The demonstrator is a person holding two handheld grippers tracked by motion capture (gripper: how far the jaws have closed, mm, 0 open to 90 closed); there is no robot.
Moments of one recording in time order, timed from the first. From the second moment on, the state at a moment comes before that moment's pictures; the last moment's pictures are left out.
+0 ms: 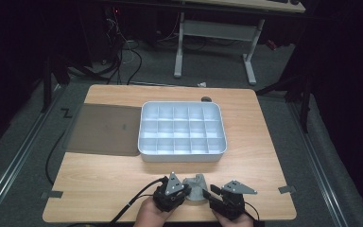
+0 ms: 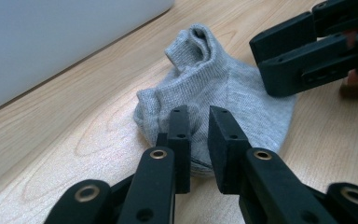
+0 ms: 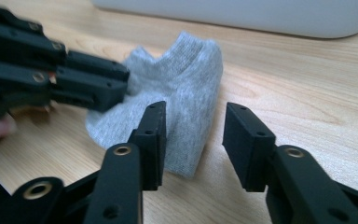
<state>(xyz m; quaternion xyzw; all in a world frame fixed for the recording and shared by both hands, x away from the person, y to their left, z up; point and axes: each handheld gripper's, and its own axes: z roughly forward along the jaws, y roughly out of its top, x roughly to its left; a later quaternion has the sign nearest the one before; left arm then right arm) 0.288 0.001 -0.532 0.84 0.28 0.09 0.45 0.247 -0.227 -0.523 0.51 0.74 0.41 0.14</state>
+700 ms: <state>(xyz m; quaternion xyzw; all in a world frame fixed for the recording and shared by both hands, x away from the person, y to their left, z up) 0.288 0.001 -0.532 0.84 0.28 0.09 0.45 0.250 -0.222 -0.534 0.53 0.73 0.42 0.09</state>
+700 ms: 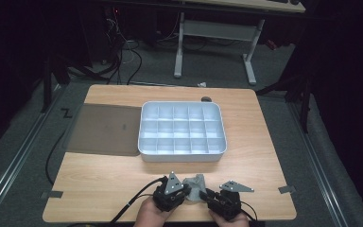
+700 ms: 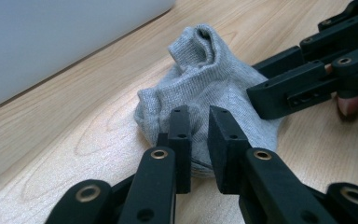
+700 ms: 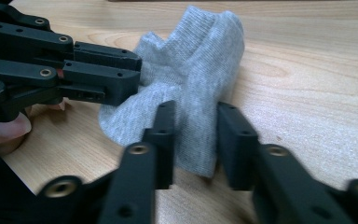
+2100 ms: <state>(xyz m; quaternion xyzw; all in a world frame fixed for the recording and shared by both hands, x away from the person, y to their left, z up) 0.275 -0.014 -0.529 0.84 0.26 0.12 0.46 0.245 -0.219 -0.525 0.52 0.74 0.42 0.11</state>
